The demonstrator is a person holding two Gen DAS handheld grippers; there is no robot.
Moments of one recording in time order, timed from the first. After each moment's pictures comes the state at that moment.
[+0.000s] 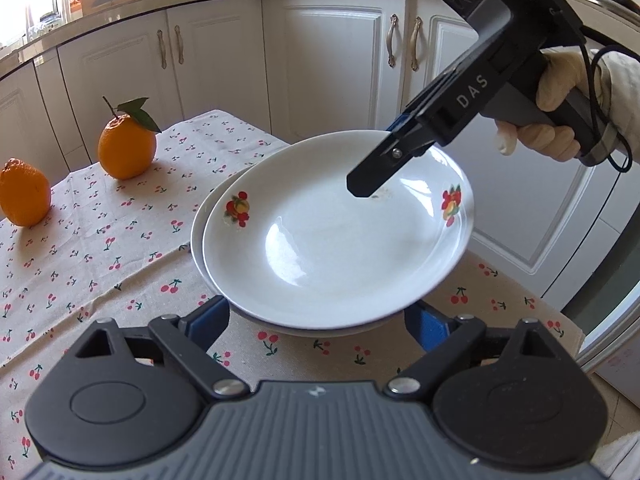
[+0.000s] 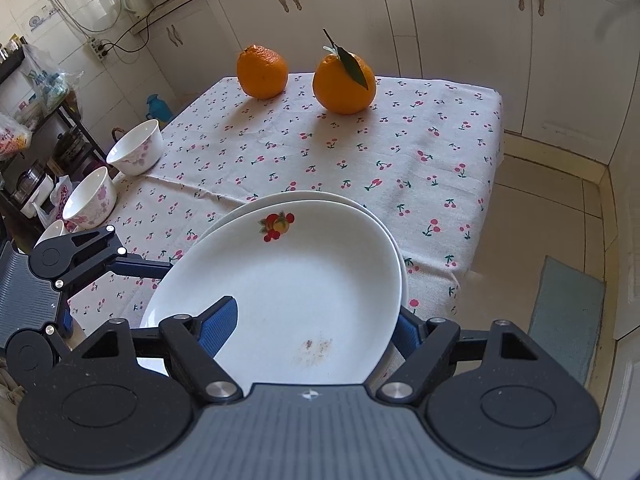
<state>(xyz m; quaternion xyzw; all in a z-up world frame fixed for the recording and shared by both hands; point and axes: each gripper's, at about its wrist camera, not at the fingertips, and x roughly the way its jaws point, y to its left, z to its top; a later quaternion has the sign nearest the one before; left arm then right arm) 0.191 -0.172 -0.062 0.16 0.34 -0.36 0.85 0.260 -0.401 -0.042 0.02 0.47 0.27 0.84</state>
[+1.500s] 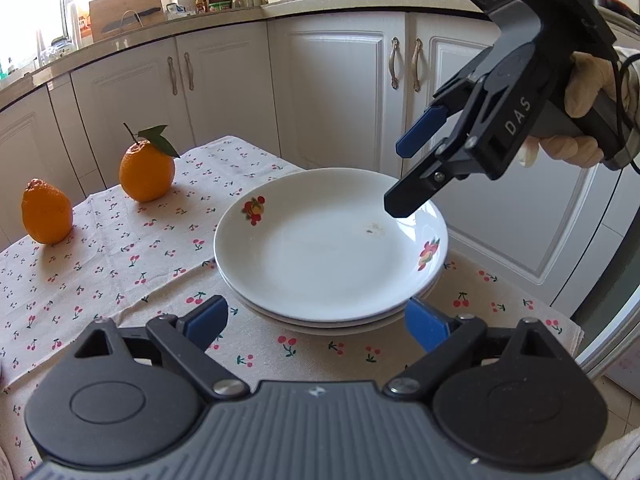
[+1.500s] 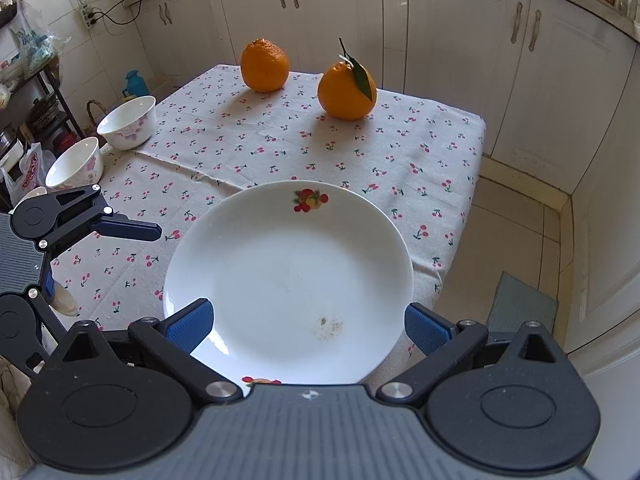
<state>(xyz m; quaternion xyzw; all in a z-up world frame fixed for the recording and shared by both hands) 0.174 -0.155 -0.047 0.16 0.31 -0.35 0.87 0.224 -0.366 -0.012 -0.06 0.45 0.22 0.86</state>
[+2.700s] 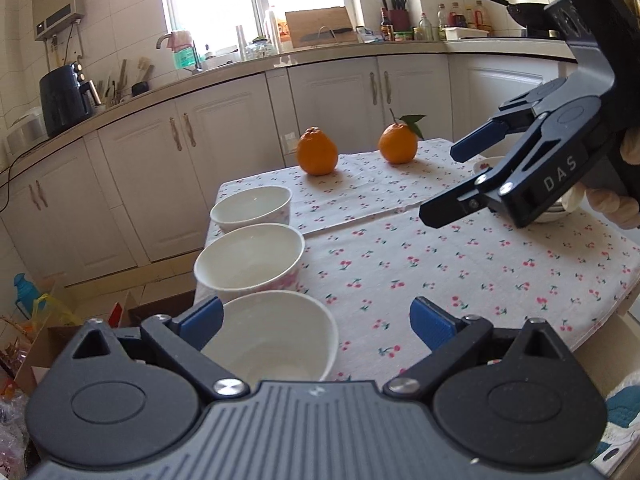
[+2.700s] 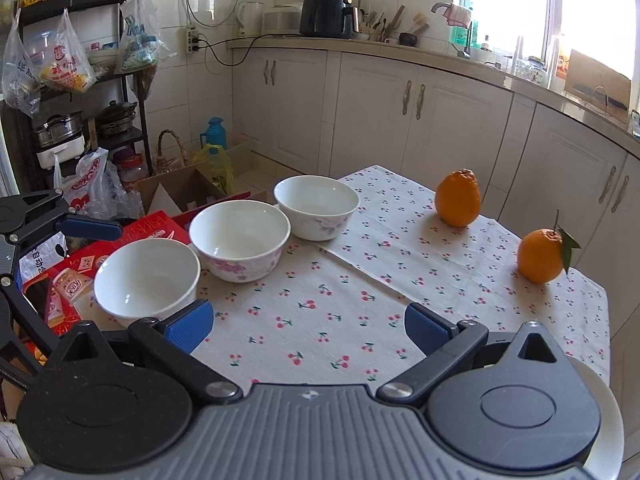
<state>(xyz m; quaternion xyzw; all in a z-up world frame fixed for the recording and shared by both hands) 0.063 0.083 -0.023 0.13 0.26 -0.12 0.95 0.151 -0.101 0.003 -0.12 0.30 0.31 0.89</state>
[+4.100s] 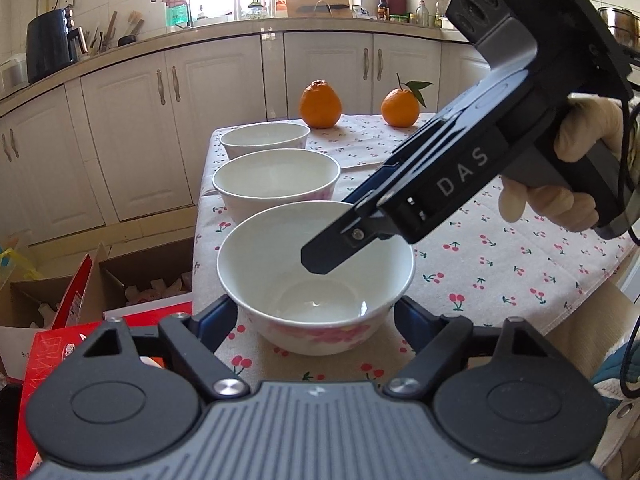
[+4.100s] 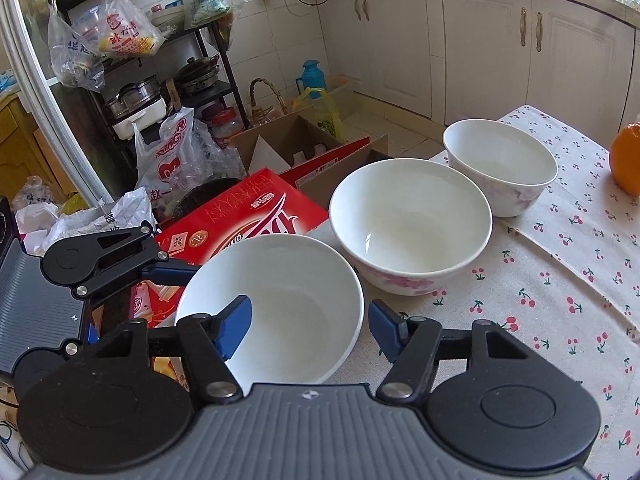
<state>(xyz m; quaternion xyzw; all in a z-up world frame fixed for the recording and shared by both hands) 0.079 0.151 -0.069 0.08 0.30 -0.17 0.94 0.194 0.016 -0.046 -0.08 0.41 0.43 0.80</state>
